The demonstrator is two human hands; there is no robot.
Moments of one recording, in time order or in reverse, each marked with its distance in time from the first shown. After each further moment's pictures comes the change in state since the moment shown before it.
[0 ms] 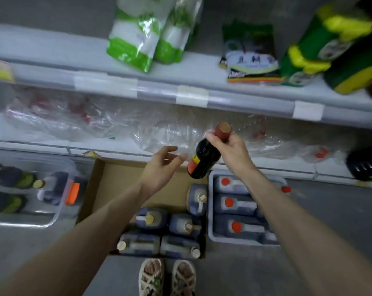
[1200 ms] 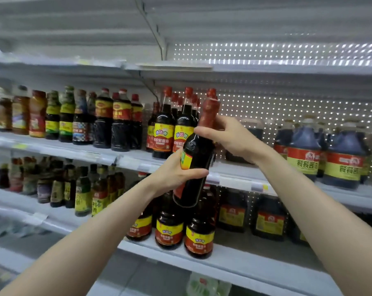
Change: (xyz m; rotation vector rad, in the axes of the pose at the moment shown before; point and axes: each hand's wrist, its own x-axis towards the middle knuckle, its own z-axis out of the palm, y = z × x) left_hand -0.351 0.613 -0.293 0.157 0.191 0.994; right_hand -0.272 -0.790 -0.054 -0.330 -0.252 -1.124
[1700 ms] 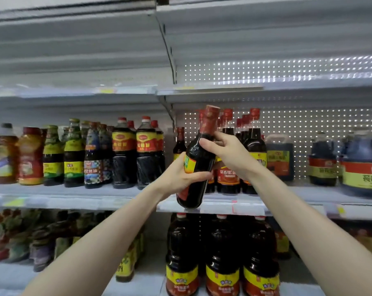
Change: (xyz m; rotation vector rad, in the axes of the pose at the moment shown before) left_hand 0.076 -0.074 -0.207 -0.010 -0.113 0.083; right_hand 0.162 -0.005 0.148 0.126 0.282 0.011
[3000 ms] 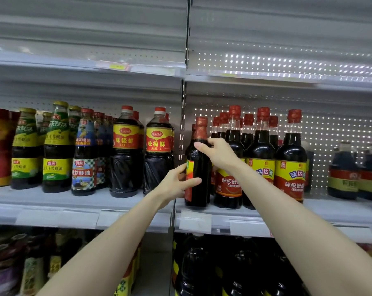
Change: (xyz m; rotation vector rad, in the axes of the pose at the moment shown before) left_hand 0.071 -0.138 -0.085 -0.237 -0.083 -0.114; right_hand 0.130 0.083 0.085 -0.431 0.105 0.204
